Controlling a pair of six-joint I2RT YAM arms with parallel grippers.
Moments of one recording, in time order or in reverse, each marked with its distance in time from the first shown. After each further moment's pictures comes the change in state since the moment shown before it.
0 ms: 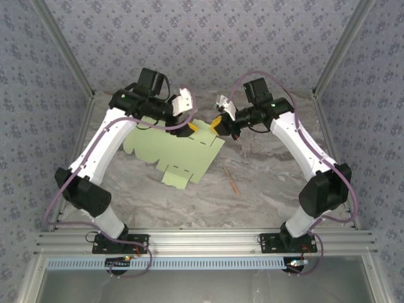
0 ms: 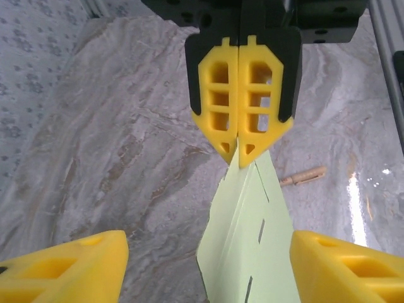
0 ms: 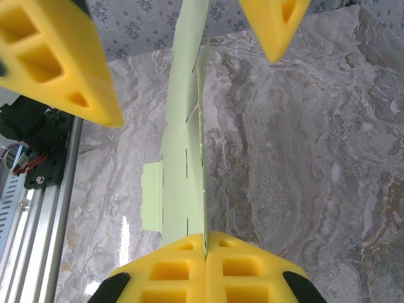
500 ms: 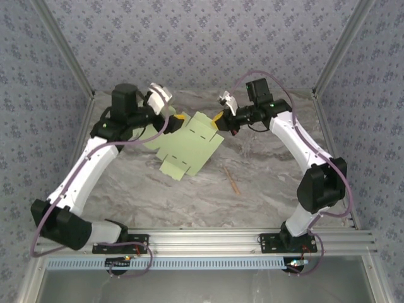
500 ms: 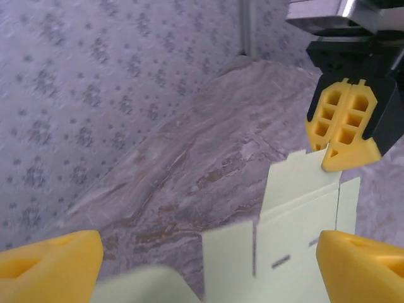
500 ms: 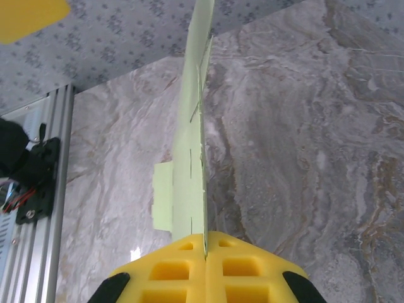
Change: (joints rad) left arm 0.091 -0.315 -0.452 0.573 -0.192 -0.393; right arm -0.045 0.037 -0.053 0.136 -0.025 0.161
